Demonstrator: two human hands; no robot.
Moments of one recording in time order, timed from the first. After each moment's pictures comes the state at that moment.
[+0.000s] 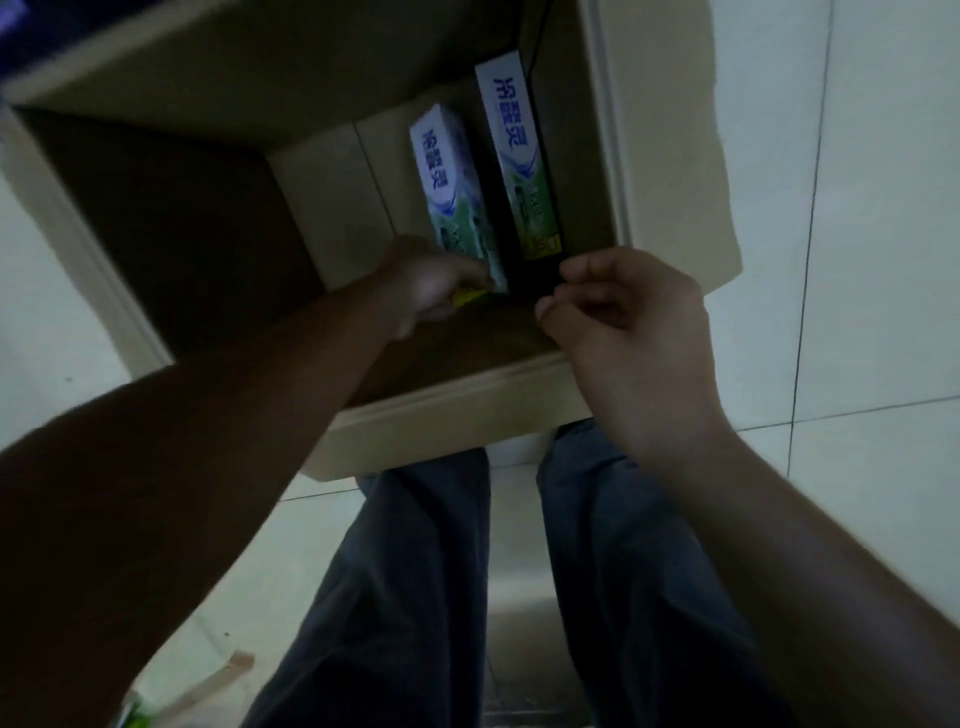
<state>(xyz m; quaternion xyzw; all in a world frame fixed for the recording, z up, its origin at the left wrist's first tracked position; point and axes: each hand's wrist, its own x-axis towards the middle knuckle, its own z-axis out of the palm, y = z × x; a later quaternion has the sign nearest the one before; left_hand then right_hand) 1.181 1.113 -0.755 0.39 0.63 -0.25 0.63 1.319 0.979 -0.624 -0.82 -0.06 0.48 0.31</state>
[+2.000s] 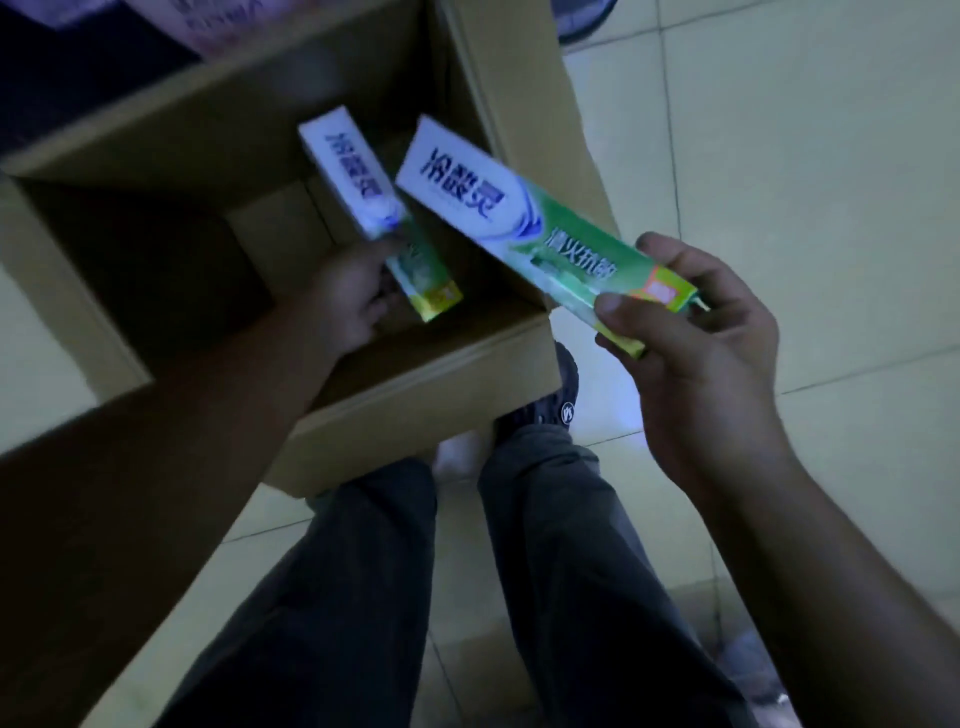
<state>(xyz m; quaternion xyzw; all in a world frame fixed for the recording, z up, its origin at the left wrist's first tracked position) 1.228 1.091 -0.699 0.28 0.66 -0.08 0.69 1.372 0.910 -0.562 -0.66 0.07 0.41 0.62</state>
